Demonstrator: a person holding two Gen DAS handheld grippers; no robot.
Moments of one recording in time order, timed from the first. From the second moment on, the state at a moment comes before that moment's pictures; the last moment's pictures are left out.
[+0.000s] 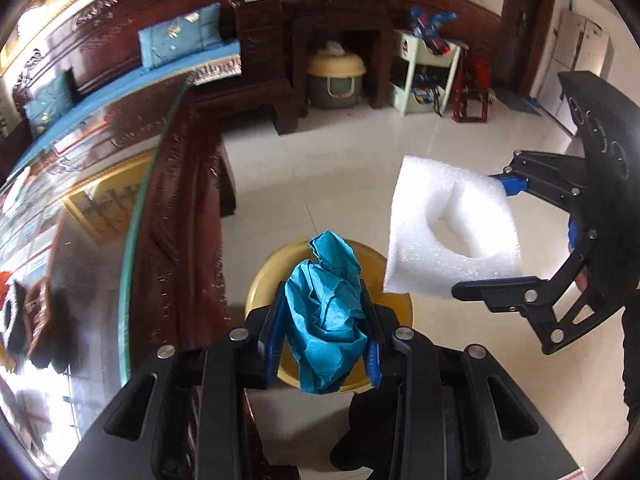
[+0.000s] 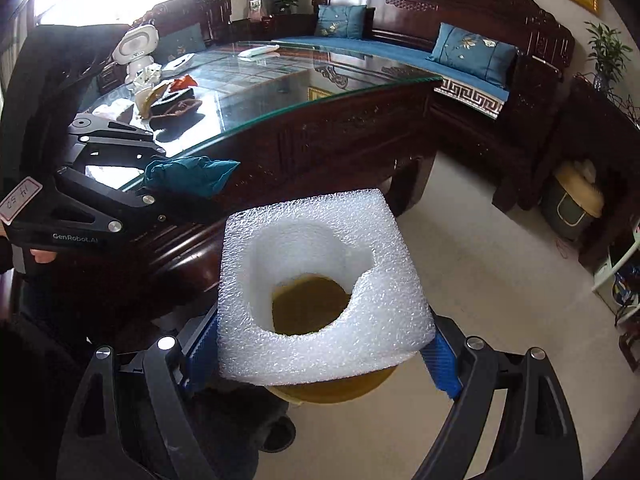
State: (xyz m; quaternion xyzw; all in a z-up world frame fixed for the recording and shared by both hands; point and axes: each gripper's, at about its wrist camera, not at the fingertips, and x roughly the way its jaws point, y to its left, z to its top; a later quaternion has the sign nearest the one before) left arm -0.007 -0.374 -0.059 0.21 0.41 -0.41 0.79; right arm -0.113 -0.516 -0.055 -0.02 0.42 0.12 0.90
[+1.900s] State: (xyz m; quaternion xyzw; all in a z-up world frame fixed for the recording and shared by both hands) left arm 0.053 -0.417 -0.175 0.30 0.55 -0.36 0.69; right arm -0.051 -0.541 -0.142 -0.02 0.51 0.18 0.84
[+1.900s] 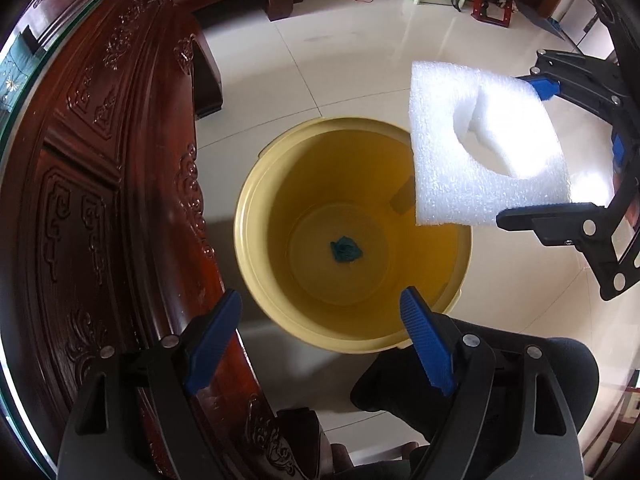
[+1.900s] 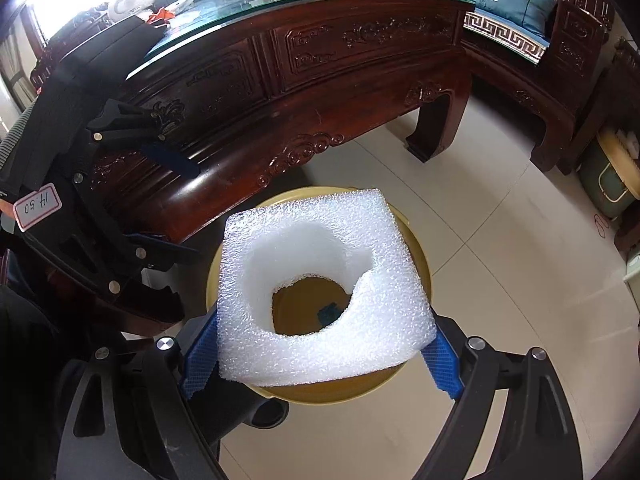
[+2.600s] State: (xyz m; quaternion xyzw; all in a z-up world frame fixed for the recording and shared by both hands) left arm 0.046 -0.415 -0.166 0.29 0.54 -0.38 0.69; right arm -0.062 -0.525 -0.124 -0.05 0.50 0.17 0.85
